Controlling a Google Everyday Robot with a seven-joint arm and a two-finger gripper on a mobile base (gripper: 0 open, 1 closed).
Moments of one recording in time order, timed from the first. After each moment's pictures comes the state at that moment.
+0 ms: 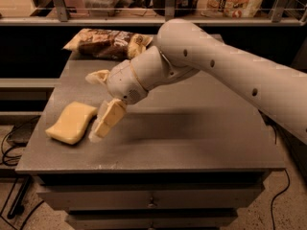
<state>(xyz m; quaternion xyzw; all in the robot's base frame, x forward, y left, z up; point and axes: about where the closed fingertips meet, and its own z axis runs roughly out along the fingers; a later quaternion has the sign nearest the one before) 0.484 0.160 0.878 -0.70 0.50 0.37 0.34</state>
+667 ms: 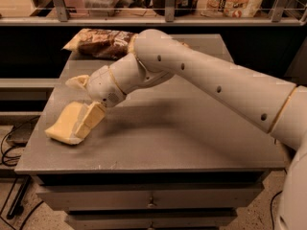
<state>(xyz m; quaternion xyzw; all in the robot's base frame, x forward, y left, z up) 0.492 0.214 0.859 -0.70 0.47 0.41 0.34</state>
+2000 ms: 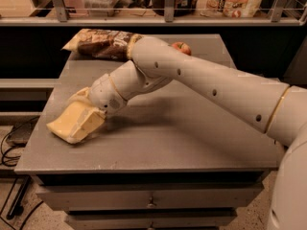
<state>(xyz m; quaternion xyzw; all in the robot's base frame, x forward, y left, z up) 0.492 0.214 0.828 -0.70 0.49 0.41 0.31</state>
